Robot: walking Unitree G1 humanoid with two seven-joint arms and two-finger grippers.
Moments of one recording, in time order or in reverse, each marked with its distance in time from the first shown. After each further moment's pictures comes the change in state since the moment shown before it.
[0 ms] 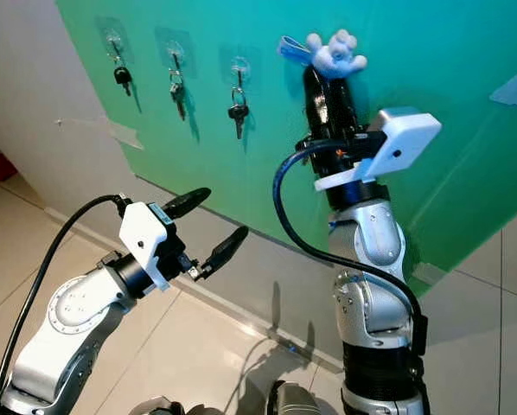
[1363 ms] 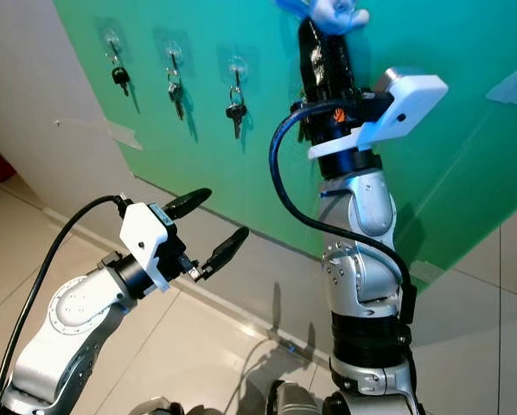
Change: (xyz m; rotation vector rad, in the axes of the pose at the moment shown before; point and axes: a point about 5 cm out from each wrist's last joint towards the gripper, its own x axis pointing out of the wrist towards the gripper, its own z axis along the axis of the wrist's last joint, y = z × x) left arm 0.000 -0.001 0.000 -0.001 0.001 0.000; right arm 0.029 0.009 0.009 0.065 -0.094 0.035
